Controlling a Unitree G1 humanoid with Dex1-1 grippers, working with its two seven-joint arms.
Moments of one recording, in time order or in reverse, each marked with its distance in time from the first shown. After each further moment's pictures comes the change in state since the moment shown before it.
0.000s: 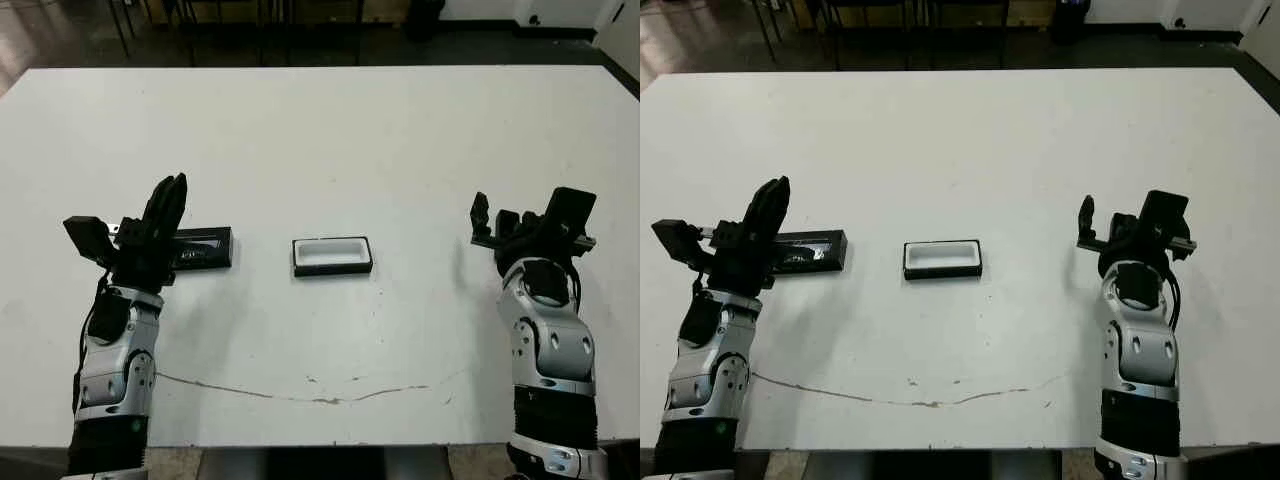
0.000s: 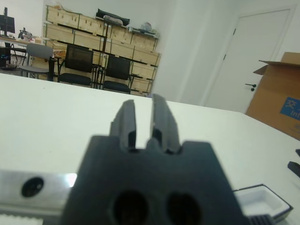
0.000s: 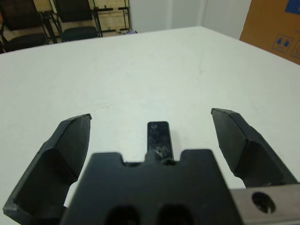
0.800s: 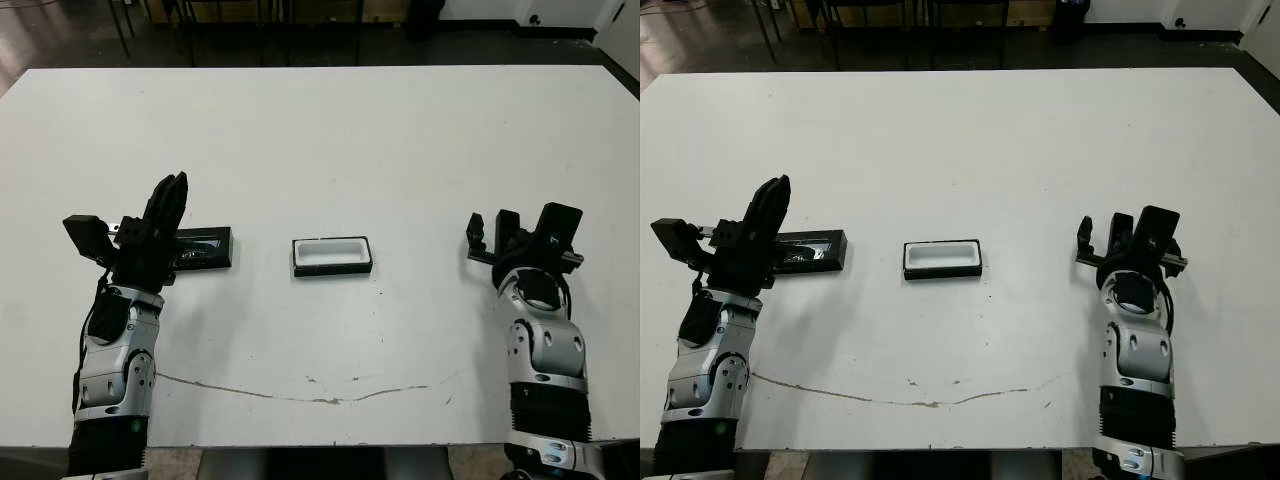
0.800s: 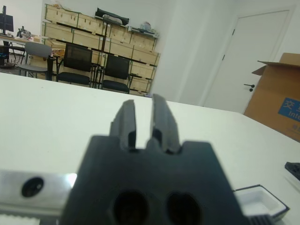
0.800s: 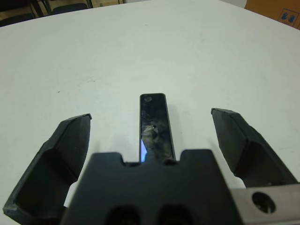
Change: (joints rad) left arm 0.002 -0.001 0.000 -0.020 -0.006 0.027 0.005; right arm -0.006 0.021 -0.028 0.091 0.014 -0.003 0.007
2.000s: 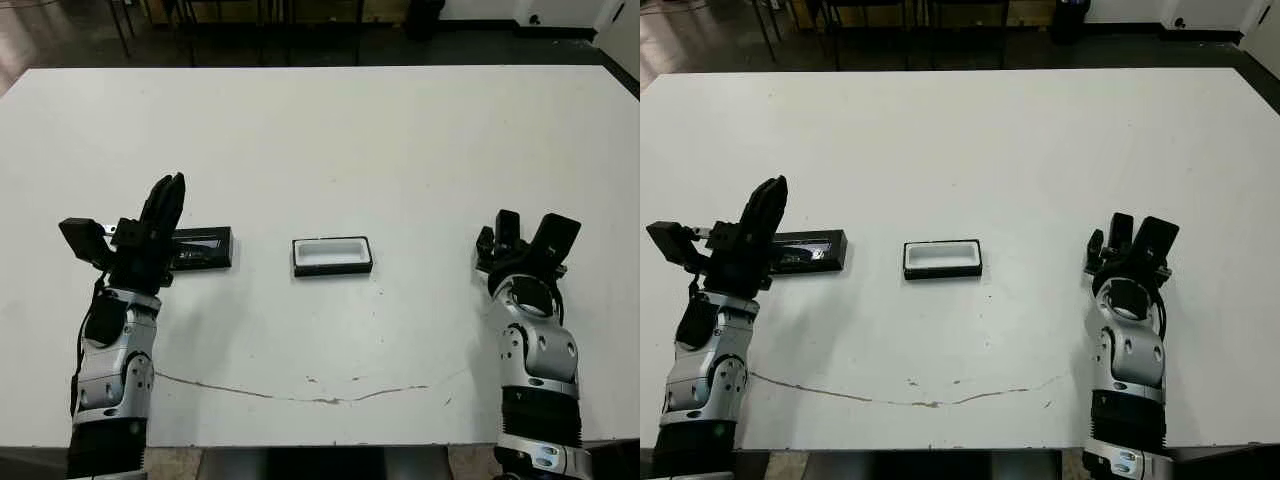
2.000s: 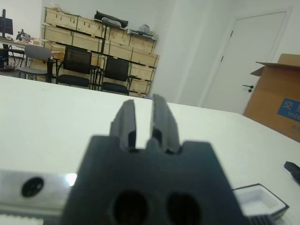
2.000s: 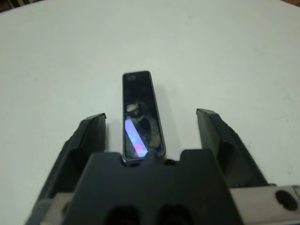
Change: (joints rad) left arm 0.011 -0.003 0.011 0.002 0.000 -0.020 -0.022; right arm 0.012 0.031 -0.018 0.019 -0.011 0.020 -0.072
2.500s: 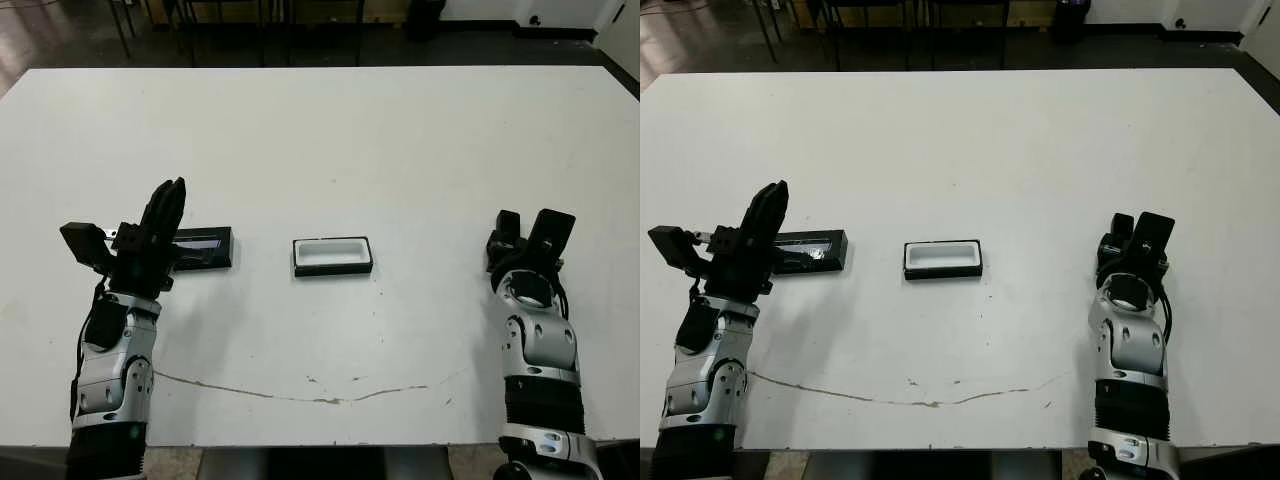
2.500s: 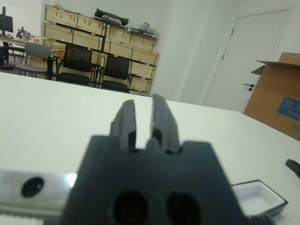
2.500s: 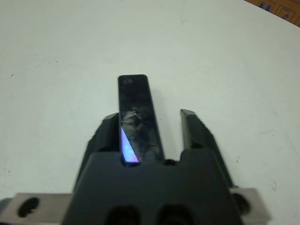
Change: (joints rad) left arm 0.015 -0.001 -0.004 -0.002 0.000 -0.001 -0.003; right arm -0.045 -0.035 0.002 0.073 -0.047 0.010 -0.015
